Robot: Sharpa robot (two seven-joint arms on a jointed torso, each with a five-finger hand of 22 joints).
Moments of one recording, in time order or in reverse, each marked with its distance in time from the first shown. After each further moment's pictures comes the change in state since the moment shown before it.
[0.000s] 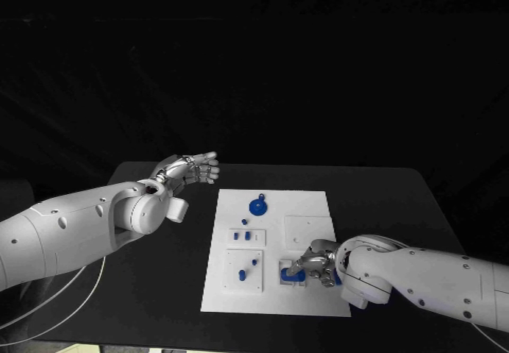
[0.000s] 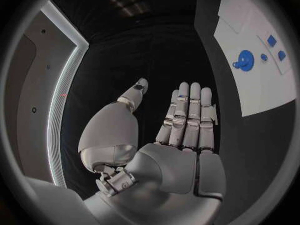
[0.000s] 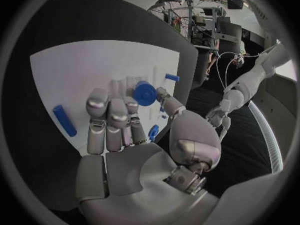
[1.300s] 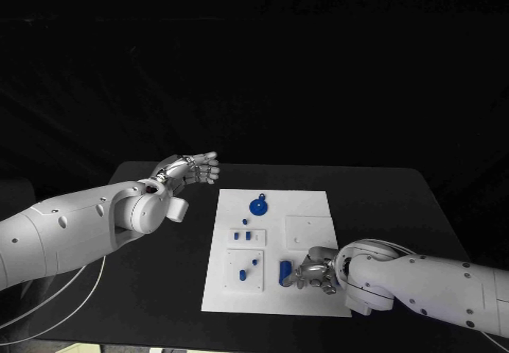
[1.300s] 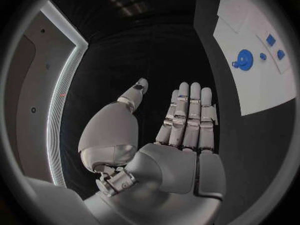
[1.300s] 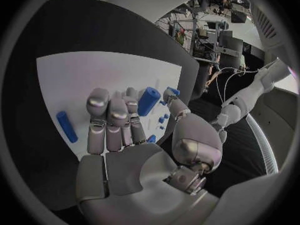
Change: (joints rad) left arm 0.000 -0.002 0.000 -0.001 0.000 0.000 -0.006; left_hand 0.000 0.000 0.000 0.000 0.000 0.000 0.000 0.000 -0.001 0.000 0.000 0.000 -0.001 0.000 0.000 -0.004 0.002 0.001 0.003 0.004 0.000 0.001; right arm -0.010 -0.010 -0.012 0.019 -0.086 0.070 0.013; right_hand -0.114 -0.076 -0.107 -0.001 0.000 -0.016 0.023 -0.024 -0.008 -0.024 0.005 -0.011 -0.002 -0.009 0.002 -0.016 0.008 0.001 -0.019 -0.004 0.000 0.000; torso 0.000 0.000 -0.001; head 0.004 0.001
